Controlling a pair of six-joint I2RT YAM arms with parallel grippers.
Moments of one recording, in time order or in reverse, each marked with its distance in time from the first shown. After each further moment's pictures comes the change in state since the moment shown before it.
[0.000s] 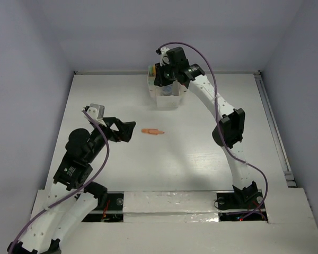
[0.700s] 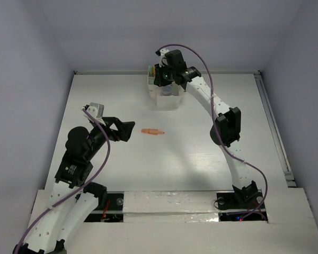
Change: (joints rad) left arm 0.110 0.016 -0.018 0.017 0.128 0.001; right arm -0.004 0.062 -0.006 0.078 0.044 0.000
